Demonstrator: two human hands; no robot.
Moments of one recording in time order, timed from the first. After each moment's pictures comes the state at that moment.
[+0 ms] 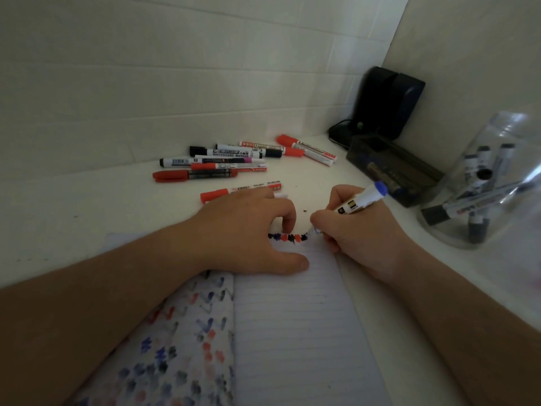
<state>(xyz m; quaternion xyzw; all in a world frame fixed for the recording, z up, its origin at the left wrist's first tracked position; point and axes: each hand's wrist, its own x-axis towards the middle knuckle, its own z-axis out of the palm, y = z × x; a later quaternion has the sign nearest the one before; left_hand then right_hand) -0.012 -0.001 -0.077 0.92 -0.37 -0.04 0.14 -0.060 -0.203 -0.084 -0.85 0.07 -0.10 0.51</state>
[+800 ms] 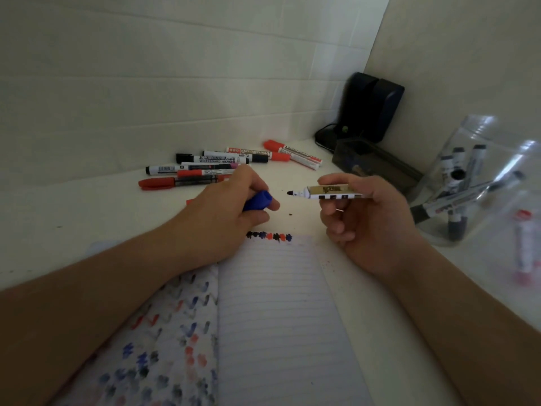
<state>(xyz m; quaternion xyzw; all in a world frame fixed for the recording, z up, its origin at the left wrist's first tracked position) 0.000 0.003 -0.086 0.85 -0.32 -0.02 0.41 -0.068 -0.226 -0.070 -0.59 0.00 0.00 0.81</state>
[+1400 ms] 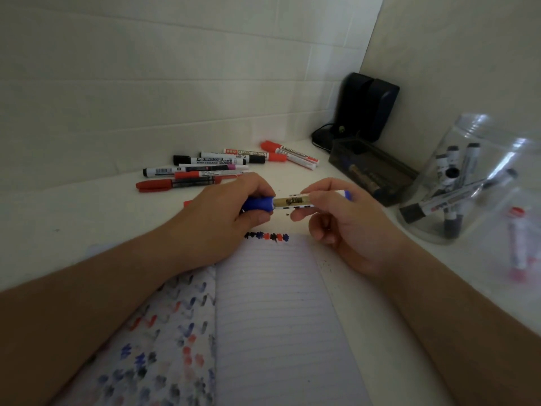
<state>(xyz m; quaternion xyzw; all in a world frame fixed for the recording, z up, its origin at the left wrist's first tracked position) -0.001 0.004 -0.087 0.85 -0.36 0.03 0.37 -0.066 -0.214 -0.069 -0.72 0.04 -0.02 0.69</state>
